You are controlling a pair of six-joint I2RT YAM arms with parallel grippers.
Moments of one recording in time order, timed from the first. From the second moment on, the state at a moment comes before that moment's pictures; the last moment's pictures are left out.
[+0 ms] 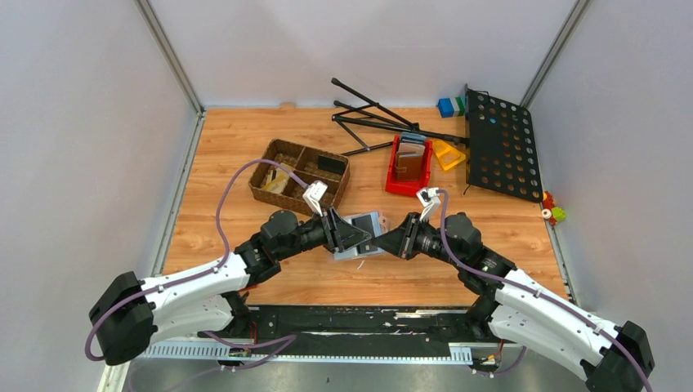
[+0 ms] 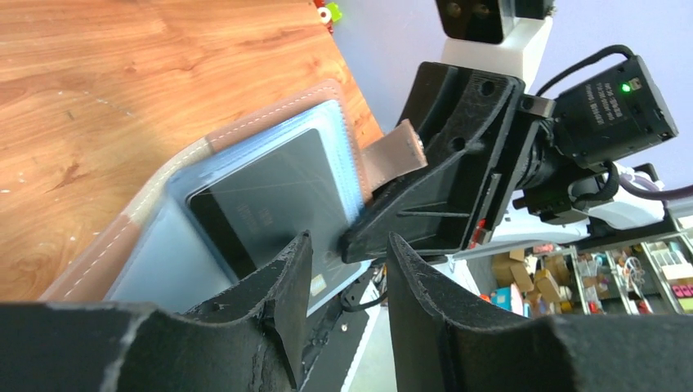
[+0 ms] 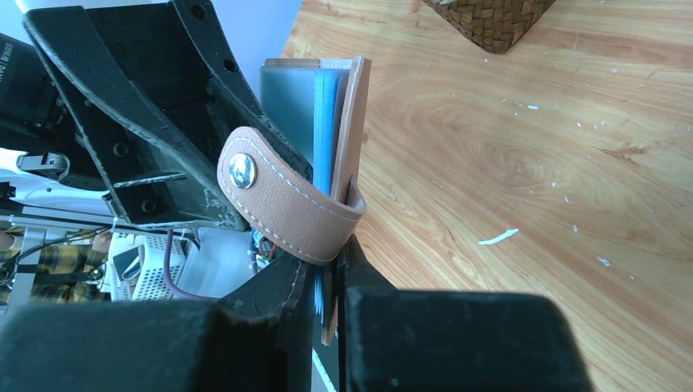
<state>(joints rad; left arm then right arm) -0.92 1.01 0.47 0.46 0.21 -0.92 0.80 0.73 0.44 0.05 -0.25 0.84</state>
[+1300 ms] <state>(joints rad) -0.89 0.93 0.40 0.38 0.18 -1.00 0.79 0.71 0.43 0.05 -0.24 0.90</state>
